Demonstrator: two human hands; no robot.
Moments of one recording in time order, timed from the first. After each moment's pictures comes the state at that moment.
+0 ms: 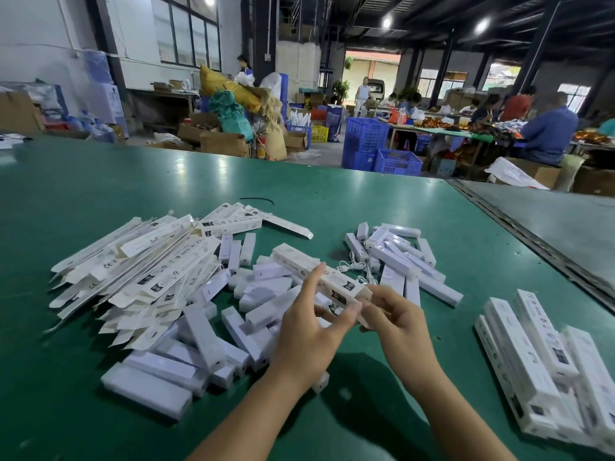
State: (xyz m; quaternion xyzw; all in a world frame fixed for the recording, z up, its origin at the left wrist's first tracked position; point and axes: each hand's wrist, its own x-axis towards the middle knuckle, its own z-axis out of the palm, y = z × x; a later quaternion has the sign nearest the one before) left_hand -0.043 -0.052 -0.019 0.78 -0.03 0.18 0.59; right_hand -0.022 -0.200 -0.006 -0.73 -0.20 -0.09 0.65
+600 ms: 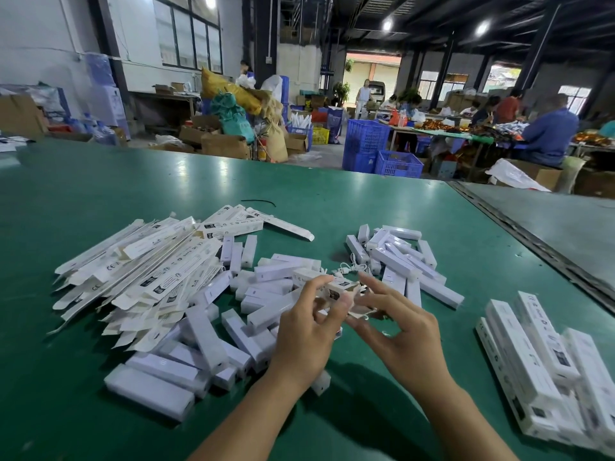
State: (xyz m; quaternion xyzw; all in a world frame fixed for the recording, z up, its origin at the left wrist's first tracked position) left_hand -0.042 -0.050 -0.018 0.76 -0.04 0.17 0.62; right_hand -0.024 -0.207 -0.004 -0.78 -0.33 -0.31 0.44
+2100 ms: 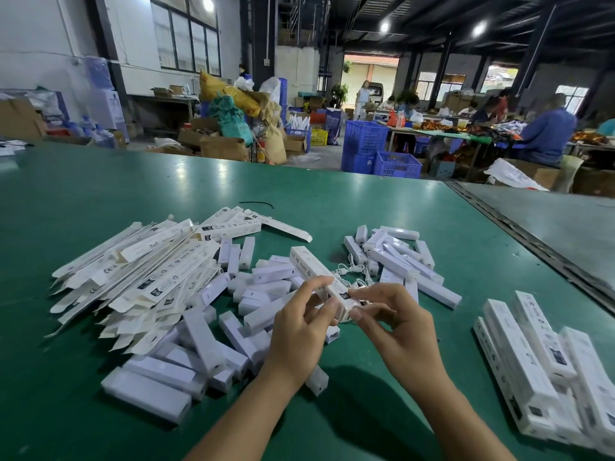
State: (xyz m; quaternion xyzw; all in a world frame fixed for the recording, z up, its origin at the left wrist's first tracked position) left_hand -0.036 -0.047 -0.018 0.73 -0.06 0.17 0.66; right_hand -0.030 -0.203 0.000 -0.73 -0.25 -0.17 0.61
